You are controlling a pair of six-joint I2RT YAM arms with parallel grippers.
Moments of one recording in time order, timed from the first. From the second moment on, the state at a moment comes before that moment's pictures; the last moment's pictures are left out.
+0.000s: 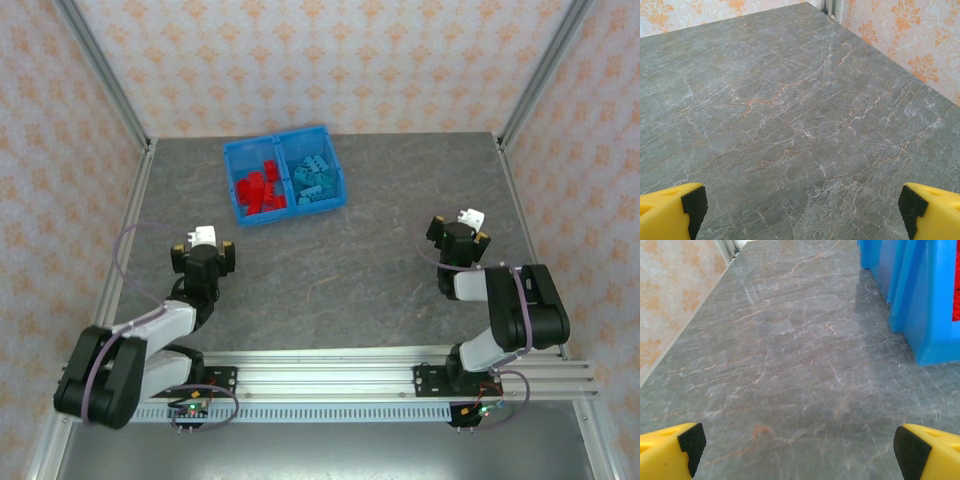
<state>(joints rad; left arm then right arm) -0.16 1.19 0.24 0.46 -0.47 -0.04 0.05 1.52 0.39 0.70 0.42 0.23</state>
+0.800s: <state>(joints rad) -0.04 1.52 0.41 0.66 -0.24 -0.04 0.05 1.52 0.39 0.70 0.42 0.23</state>
